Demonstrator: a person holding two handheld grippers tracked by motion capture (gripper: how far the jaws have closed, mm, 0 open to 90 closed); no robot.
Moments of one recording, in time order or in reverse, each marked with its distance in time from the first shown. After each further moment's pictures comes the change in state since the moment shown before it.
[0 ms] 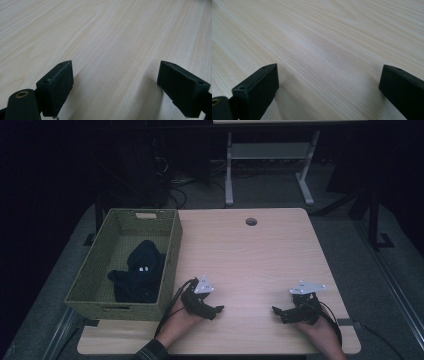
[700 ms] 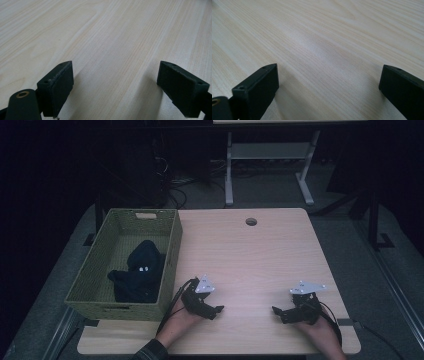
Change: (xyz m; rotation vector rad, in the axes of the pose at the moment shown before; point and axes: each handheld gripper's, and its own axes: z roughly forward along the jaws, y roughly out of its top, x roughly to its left) left arm 0.000 0.003 -0.001 0.024 0.007 0.005; right arm 0.000 0.000 0.000 0.000 -0.001 0.001
